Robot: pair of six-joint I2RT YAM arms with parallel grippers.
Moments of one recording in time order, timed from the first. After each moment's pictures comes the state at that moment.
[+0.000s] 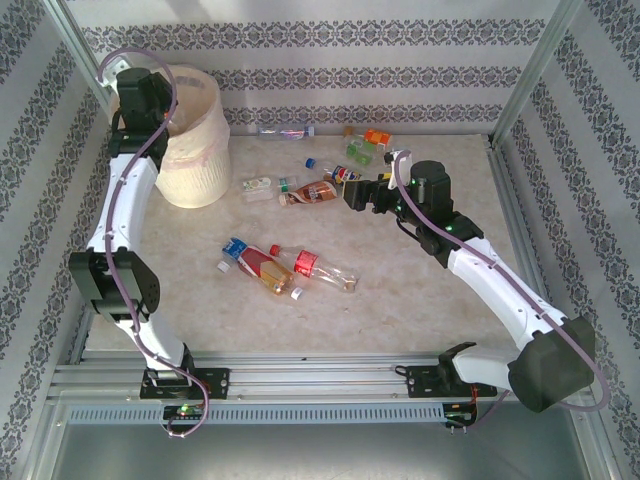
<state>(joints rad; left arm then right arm) 0.09 1.75 1.83 -0.31 -0.31 -0.52 0.39 1.23 1.02 -0.12 -0.24 0.31</state>
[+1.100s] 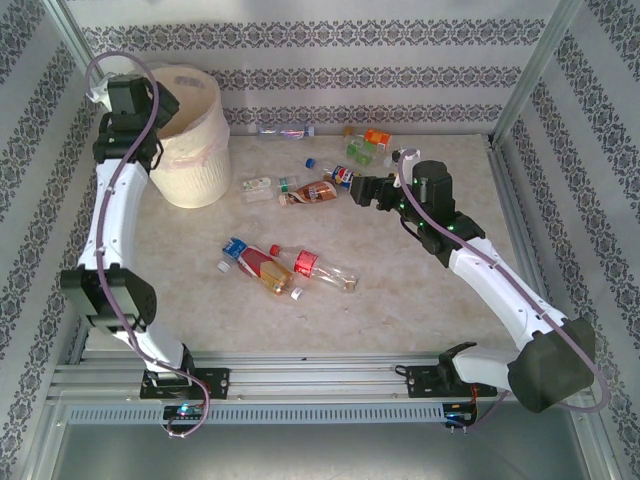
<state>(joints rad) 0.10 1.64 1.80 -0.60 -0.28 -0.63 0.37 1.23 1.01 -0.14 -0.13 0.36</state>
